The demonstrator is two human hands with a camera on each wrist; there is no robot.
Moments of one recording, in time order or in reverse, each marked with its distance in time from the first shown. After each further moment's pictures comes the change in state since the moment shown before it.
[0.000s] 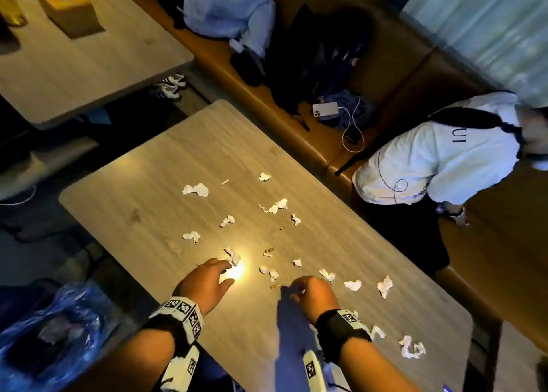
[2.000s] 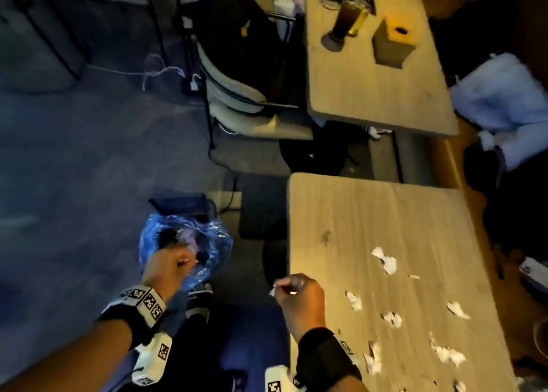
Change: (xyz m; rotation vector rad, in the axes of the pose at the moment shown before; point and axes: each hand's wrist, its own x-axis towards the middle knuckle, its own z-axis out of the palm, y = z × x) left_hand -0.186 -0.314 -0.070 -0.412 0.754 -0.736; right_hand 0.047 -0.338 0.168 0.164 -0.167 -0.484
